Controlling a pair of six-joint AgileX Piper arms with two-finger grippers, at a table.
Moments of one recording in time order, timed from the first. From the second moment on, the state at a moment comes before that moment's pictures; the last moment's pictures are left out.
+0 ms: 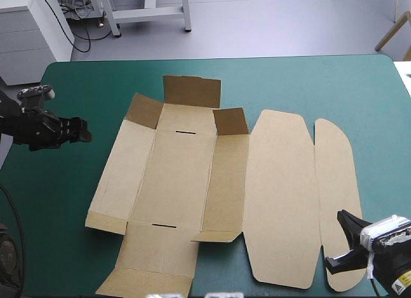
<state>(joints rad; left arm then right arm) 0.28 1.51 -1.42 -0.36 1.23 0.25 0.30 0.18 -0.49 0.07 0.72 -0.08</state>
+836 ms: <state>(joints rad) 0.28 1.66 -1.18 -0.57 1.21 0.51 0.30 0.18 -0.49 0.07 0.71 -0.08</state>
